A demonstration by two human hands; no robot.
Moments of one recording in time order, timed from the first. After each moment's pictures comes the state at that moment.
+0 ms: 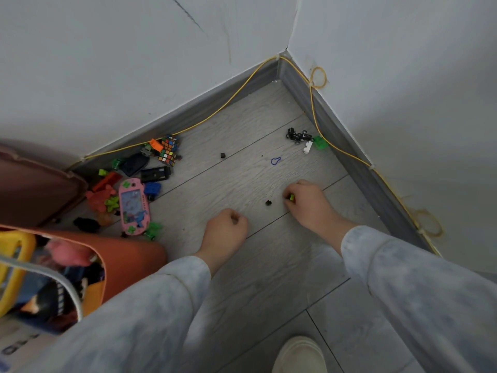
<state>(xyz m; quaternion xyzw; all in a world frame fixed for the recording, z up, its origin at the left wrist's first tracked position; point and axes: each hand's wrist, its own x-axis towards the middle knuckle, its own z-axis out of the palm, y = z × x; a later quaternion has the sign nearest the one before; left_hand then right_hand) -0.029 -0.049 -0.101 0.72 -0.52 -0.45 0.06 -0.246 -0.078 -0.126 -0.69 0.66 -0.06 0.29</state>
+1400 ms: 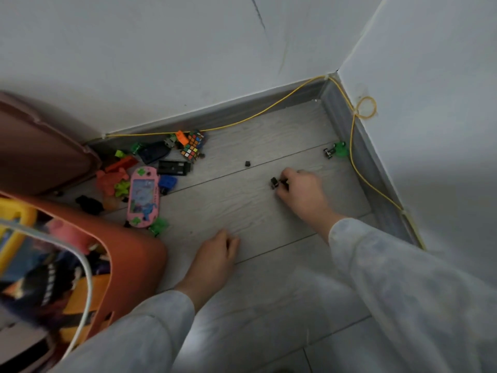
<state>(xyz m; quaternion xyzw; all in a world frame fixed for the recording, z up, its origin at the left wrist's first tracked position) 0.016 -0.020 -0.128 0.70 -0.55 -0.43 0.13 -0.195 -0.167 -0.139 -0.75 0.63 -0.04 0.19</state>
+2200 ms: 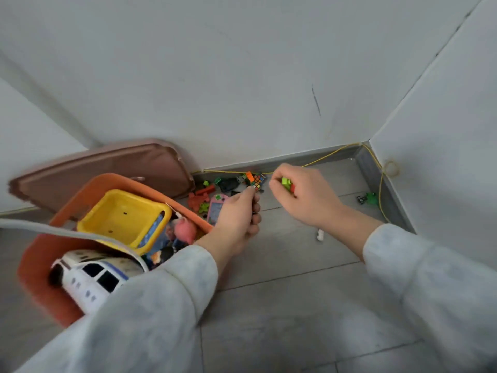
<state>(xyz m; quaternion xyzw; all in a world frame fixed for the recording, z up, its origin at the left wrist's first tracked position) 0.076 -0.072 0.072 0.63 -0.11 -0.63 0.45 -0.071 -0.133 0.087 -0.83 0.41 -0.25 0.27</state>
